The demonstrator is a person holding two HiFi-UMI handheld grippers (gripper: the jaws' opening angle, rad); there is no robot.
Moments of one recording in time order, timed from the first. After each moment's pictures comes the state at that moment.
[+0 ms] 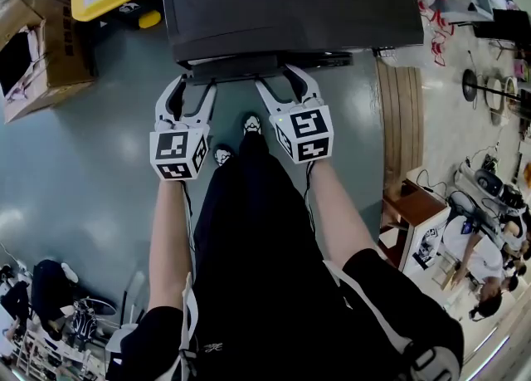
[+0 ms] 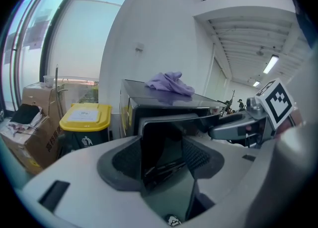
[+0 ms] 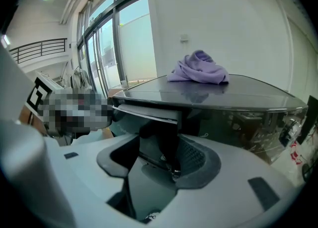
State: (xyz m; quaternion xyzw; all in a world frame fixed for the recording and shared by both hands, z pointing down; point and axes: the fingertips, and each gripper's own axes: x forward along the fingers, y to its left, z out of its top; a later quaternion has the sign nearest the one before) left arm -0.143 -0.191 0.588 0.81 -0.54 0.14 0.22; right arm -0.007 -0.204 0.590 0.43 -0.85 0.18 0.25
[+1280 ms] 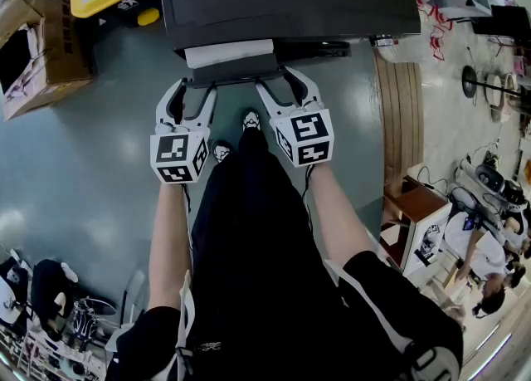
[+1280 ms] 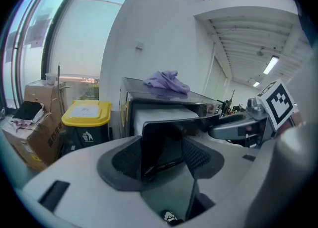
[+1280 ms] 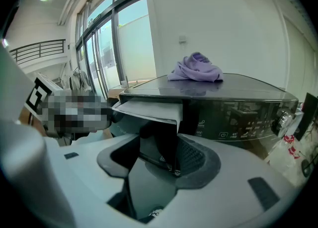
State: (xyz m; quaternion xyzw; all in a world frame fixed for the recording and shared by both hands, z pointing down) left arm -0.135 -0.159 0.587 0.80 -0.53 0.14 0.23; right arm 0.002 -0.172 0.587 0.44 -0.84 0.19 0.24
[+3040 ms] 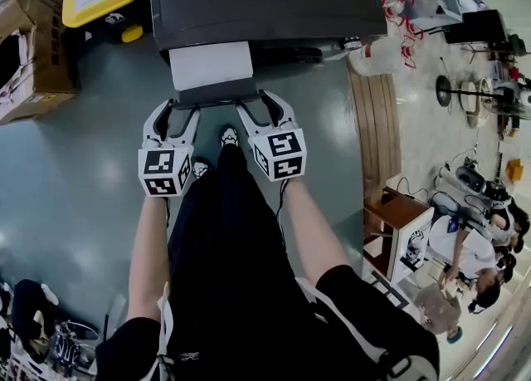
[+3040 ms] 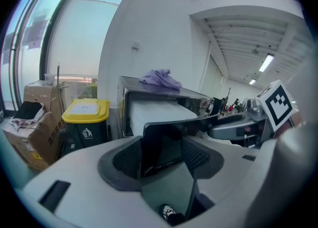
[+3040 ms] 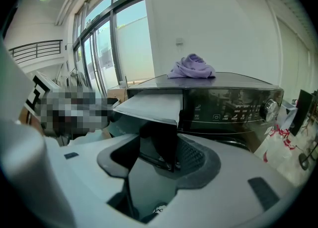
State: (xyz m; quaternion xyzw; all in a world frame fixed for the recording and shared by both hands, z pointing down) left arm -0.130 -0.109 0.596 0.81 -0.52 0.15 0.22; right arm 0.009 -0.119 0.599 0.46 -0.83 0.20 0.24
